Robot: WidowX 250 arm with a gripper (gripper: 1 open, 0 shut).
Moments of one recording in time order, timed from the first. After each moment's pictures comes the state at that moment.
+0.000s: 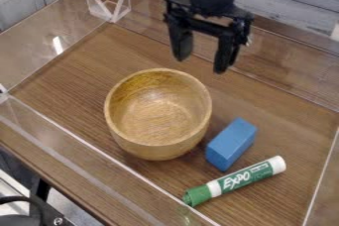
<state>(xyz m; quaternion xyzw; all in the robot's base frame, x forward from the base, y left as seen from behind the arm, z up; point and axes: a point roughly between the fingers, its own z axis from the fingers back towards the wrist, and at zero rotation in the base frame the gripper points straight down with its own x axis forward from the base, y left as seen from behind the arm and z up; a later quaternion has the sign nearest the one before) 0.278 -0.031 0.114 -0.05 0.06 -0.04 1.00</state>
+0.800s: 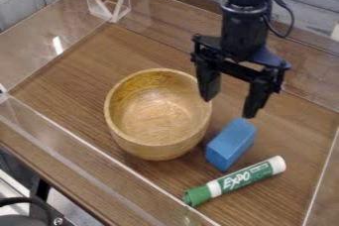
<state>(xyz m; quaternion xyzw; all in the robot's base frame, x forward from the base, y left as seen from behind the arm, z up) 0.258 -0.072 0.094 -0.05 0.05 -0.05 1.00</state>
